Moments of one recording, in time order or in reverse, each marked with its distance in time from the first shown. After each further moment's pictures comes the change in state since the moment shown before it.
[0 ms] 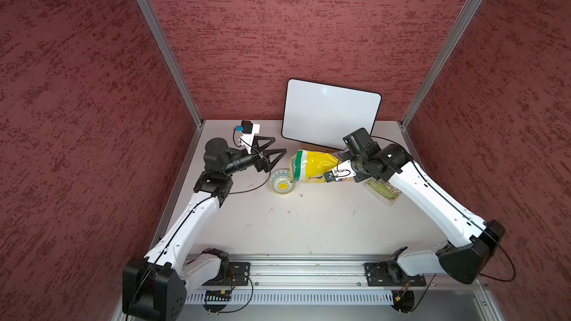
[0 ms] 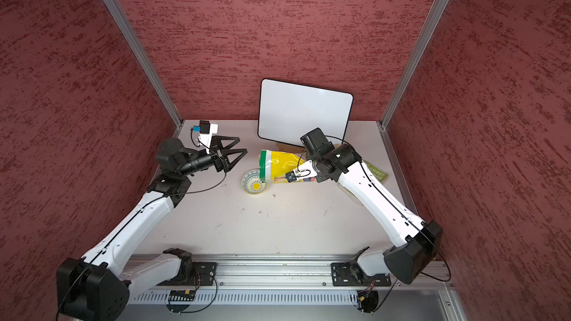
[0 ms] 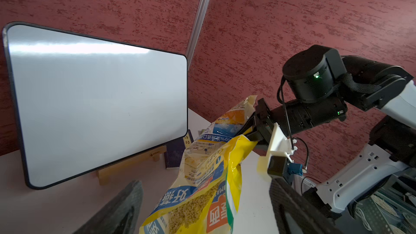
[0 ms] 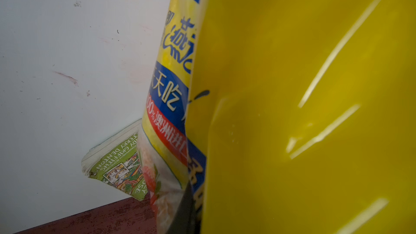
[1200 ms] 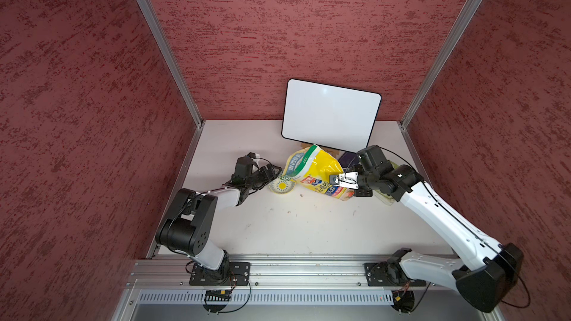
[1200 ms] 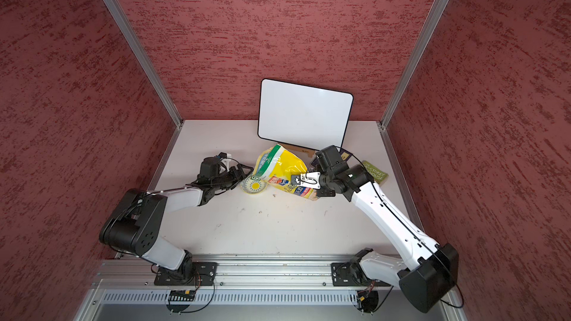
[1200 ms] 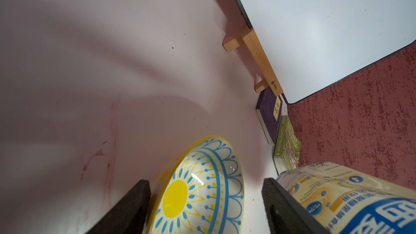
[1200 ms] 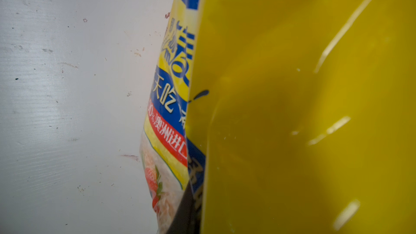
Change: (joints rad) left arm -0.020 0.459 -0.269 0.118 -0.422 -0.514; right arm -0.090 -0.197 -0.328 0.177 -0.298 0.350
